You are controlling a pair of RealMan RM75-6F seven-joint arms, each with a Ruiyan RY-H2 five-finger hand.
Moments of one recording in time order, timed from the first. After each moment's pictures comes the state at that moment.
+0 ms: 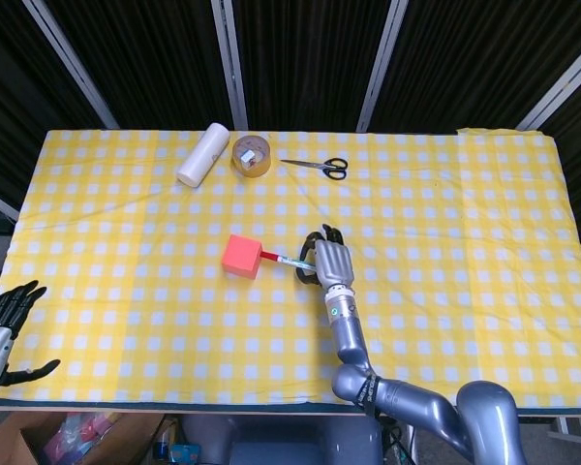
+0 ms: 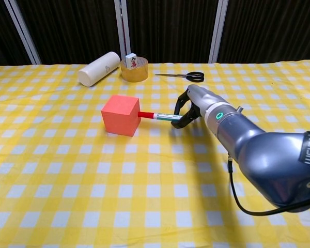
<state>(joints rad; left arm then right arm) -0.07 -1.03 0.05 -1.66 1.60 1.47 -0.18 0.88 -2.07 0.48 -1.05 -0.76 1.00 -0.38</state>
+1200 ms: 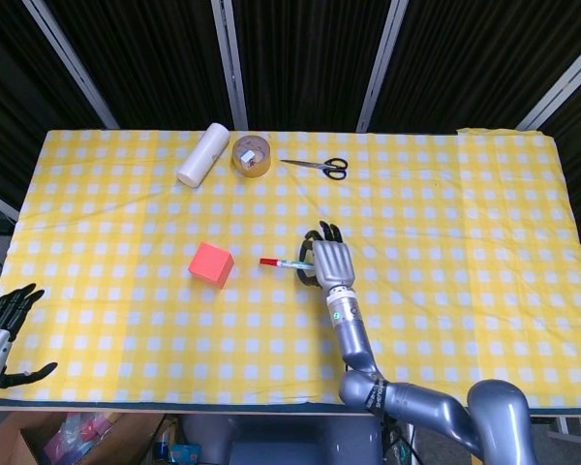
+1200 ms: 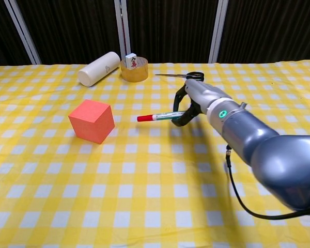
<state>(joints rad) -0.06 -1.03 0.06 -1.66 1.58 1.45 -0.17 0.84 -1.98 0.42 -1.16 -0.83 1.04 -0.43</state>
